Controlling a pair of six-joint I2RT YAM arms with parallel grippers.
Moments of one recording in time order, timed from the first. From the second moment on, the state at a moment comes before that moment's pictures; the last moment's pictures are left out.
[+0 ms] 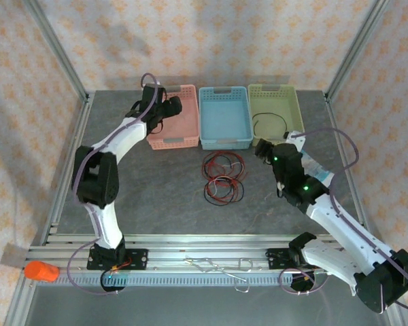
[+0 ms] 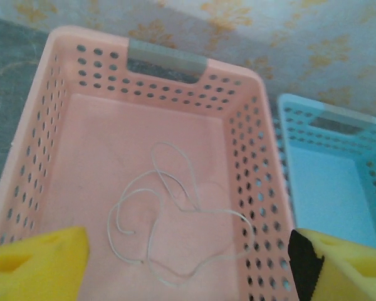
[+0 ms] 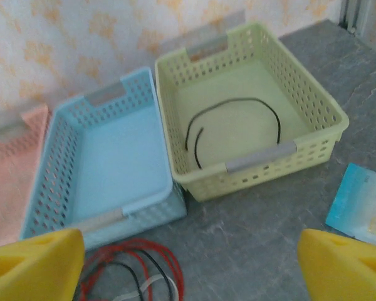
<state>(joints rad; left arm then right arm) -0.23 1.84 1.47 -0.22 -0.10 -0.48 0.51 0.93 0.74 -0.32 0.48 0.59</state>
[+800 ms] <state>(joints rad) -0.65 1.15 0.62 -0.10 -0.12 -0.60 0.84 1.36 0.65 -0.21 0.10 0.90</state>
